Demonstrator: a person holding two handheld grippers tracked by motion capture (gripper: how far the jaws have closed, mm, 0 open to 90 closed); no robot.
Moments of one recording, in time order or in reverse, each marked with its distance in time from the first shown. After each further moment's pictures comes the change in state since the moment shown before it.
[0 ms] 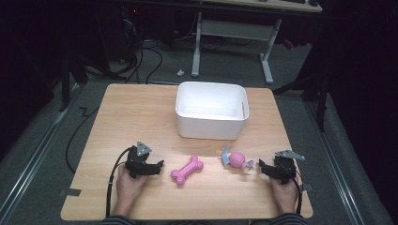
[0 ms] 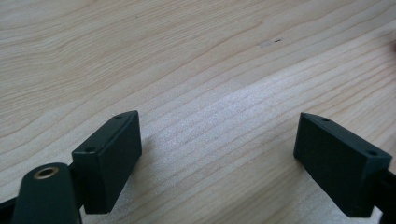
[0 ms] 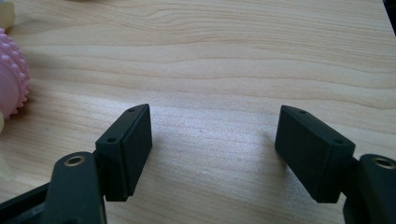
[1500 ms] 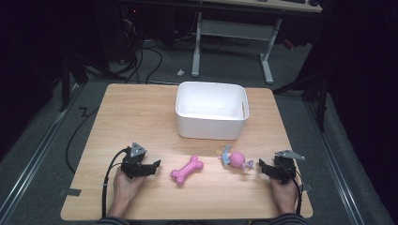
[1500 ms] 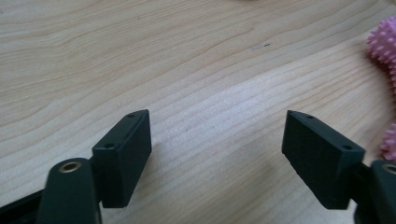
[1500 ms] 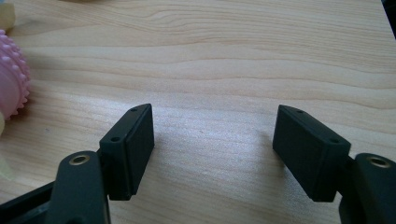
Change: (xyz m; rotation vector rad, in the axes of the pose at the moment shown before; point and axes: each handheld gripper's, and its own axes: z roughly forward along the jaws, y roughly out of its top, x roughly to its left) left arm 0.007 -0.007 -0.016 -0.033 -0.053 -0.043; right arm 0.001 0.000 0.000 -0.001 -0.003 0.008
